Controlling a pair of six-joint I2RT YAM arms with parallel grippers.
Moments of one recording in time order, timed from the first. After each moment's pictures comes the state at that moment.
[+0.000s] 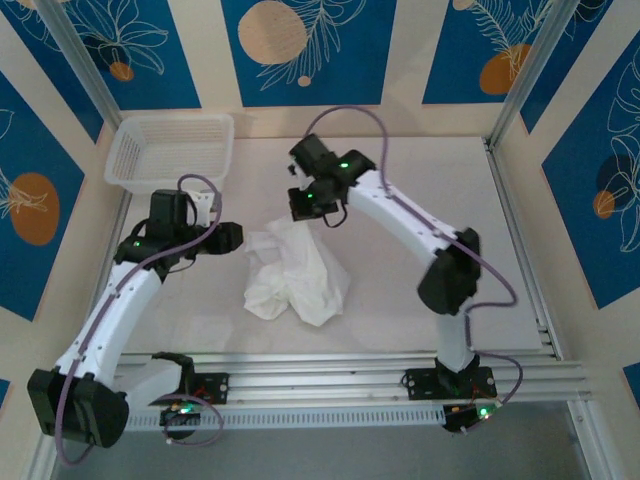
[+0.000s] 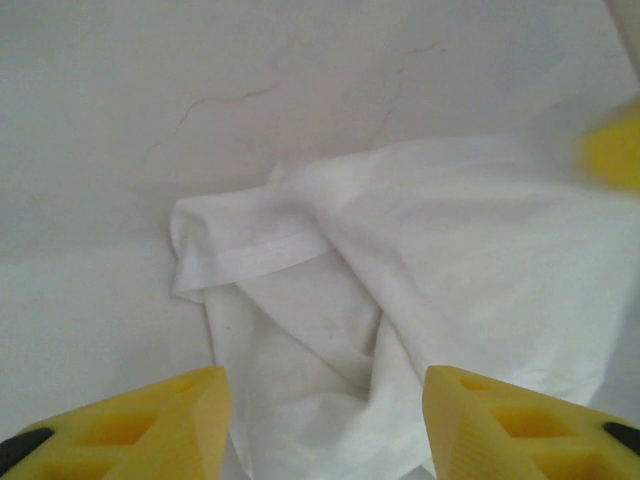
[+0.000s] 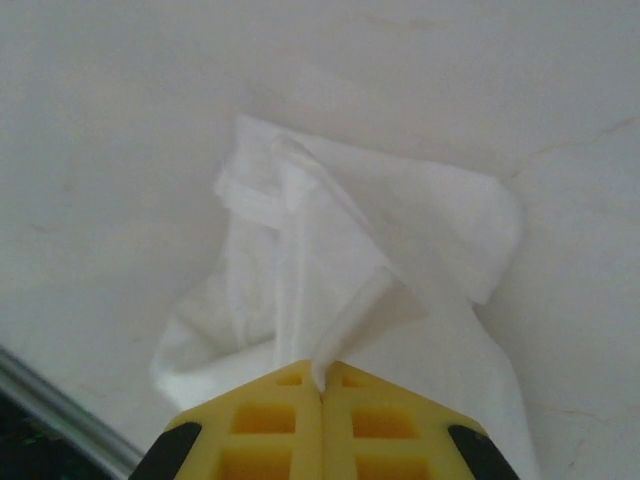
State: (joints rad) left arm -0.19 1.09 0.99 -0.70 0.36 -0.23; right arm 0.73 1.91 1.99 -1.10 -0.13 0.43
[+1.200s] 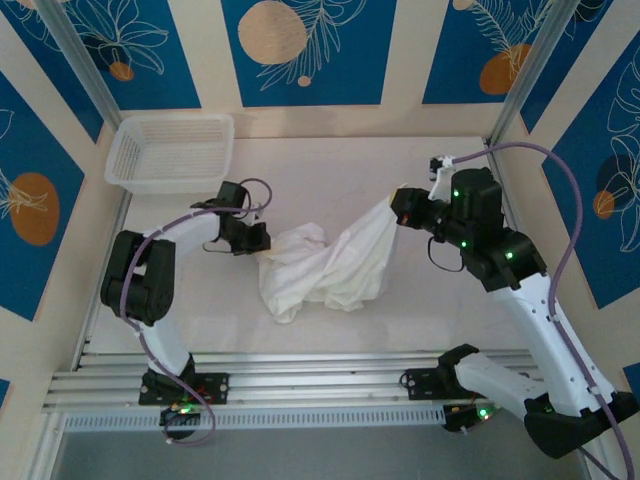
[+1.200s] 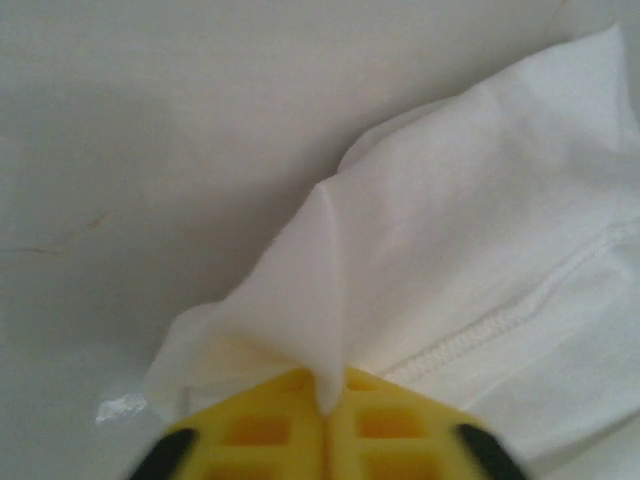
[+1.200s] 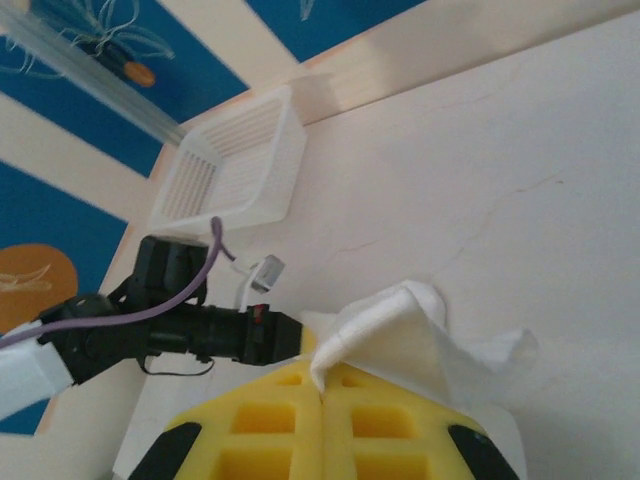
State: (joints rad) left arm -0.28 1.78 1.13 -0.55 0.42 -0.37; right arm 0.39 0.97 1.27 -0.72 -0.17 0.63
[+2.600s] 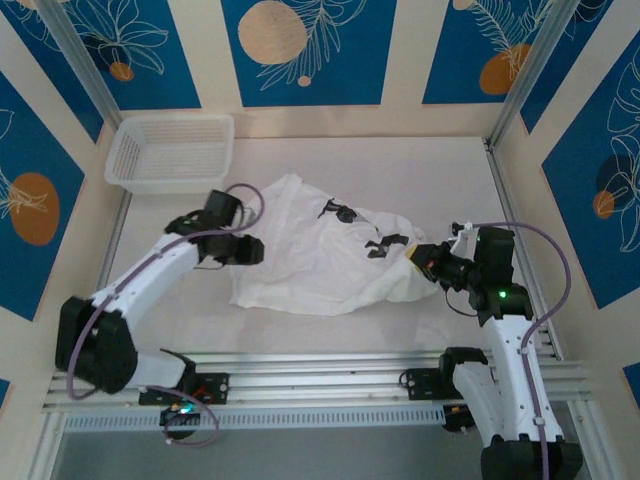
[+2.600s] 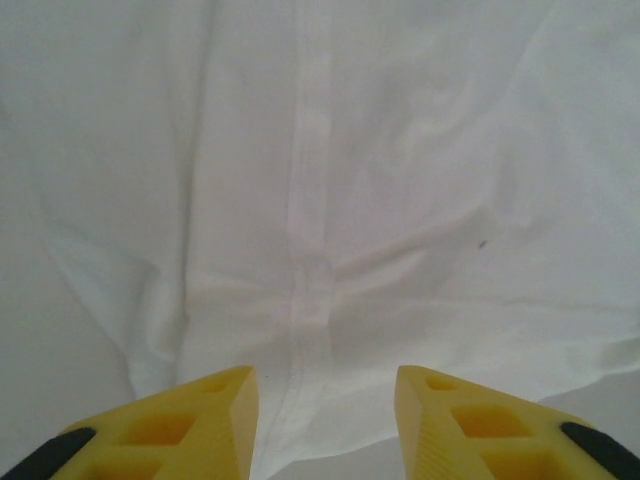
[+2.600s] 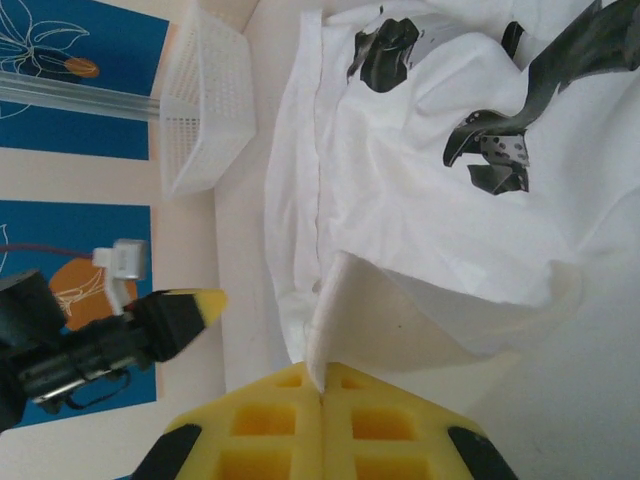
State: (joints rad) left arm -0.42 1.39 1.03 -0.78 0.15 -0.30; right arm -0.06 0.70 0.67 -0.63 -0.75 0.79
